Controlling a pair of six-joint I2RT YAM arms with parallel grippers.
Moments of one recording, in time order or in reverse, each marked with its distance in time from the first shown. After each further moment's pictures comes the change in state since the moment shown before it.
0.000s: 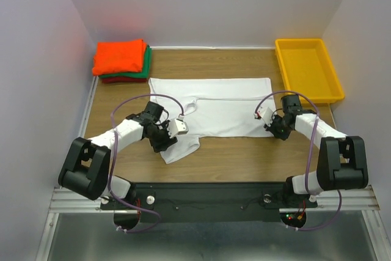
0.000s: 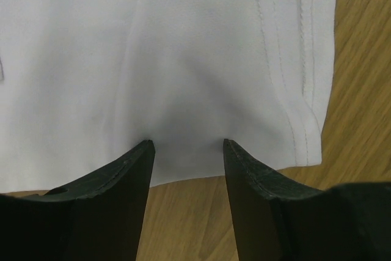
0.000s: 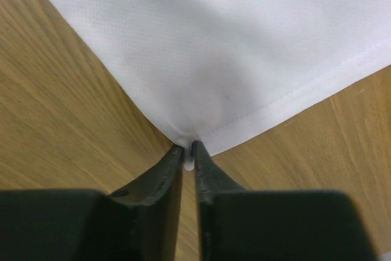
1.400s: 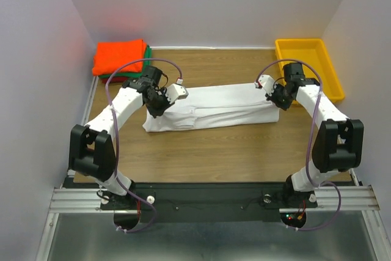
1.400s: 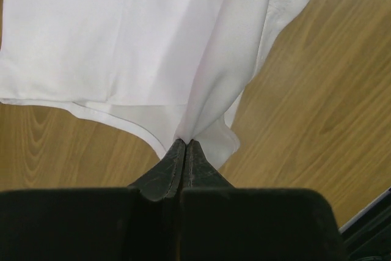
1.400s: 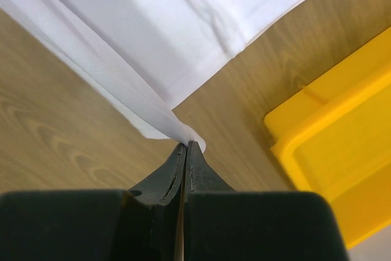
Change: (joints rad) left arm 0.058 0.137 0.534 -0.322 -0.098 -0.039; right arm 0.000 0.160 0.456 -0.173 0.039 -0.003
